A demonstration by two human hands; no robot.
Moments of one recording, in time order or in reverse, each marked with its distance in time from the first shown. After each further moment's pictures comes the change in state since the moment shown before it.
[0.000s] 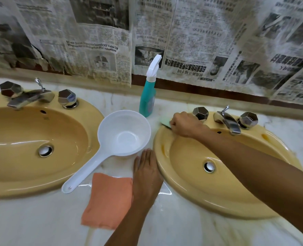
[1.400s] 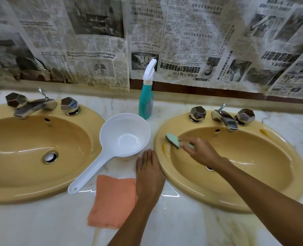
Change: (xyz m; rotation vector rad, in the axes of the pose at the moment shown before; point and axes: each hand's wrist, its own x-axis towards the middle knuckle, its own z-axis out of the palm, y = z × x) left_hand -0.001 0.006 -0.006 -0.008 0.023 -0.021; right_hand -0.076 0.043 0.070 0.457 0.174 0.058
